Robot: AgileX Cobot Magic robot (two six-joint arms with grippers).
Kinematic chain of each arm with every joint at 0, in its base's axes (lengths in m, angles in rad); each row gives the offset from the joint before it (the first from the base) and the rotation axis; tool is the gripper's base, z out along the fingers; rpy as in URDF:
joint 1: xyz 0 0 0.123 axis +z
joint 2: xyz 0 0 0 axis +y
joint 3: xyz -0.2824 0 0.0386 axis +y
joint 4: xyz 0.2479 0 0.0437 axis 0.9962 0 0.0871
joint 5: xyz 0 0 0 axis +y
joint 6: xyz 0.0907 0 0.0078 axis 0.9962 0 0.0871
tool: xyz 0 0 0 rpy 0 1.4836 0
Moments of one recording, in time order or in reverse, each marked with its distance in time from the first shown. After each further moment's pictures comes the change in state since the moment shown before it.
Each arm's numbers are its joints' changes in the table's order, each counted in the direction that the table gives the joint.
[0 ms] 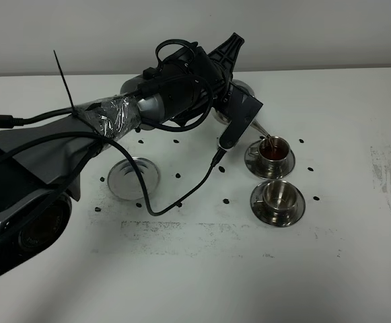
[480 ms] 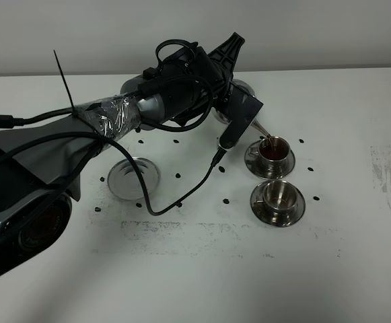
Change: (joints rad) left arm 0.000 0.000 0.000 0.003 -0.006 0.000; right arm 0.000 0.000 0.000 0.000 0.000 0.000
